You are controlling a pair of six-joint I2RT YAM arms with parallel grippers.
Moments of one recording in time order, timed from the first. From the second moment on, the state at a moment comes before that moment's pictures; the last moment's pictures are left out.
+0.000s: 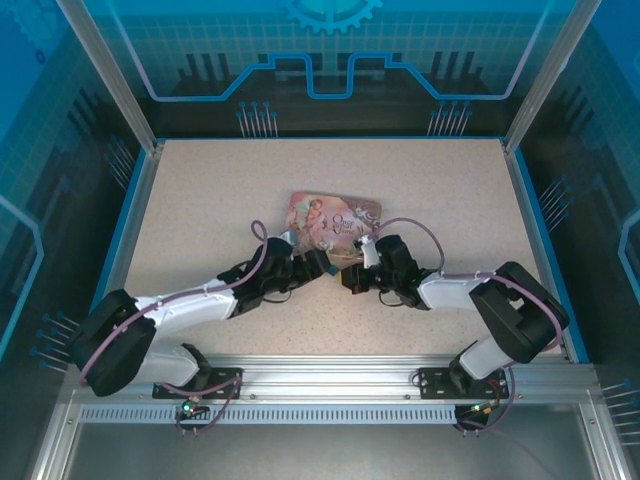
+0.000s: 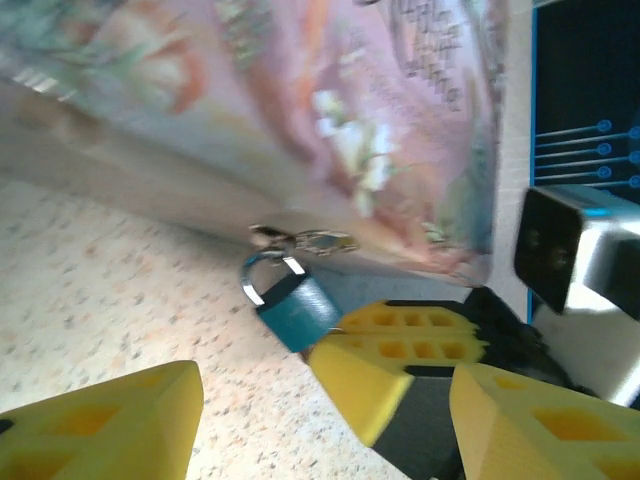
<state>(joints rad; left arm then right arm) -0.71 1.32 0.51 0.21 0.11 -1.16 0.63 1.53 0.52 0.35 -0.42 0.56</state>
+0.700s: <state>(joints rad) -0.74 1.60 0.40 0.77 0.11 -1.36 0.71 1.51 0.49 0.40 -0.31 0.73</state>
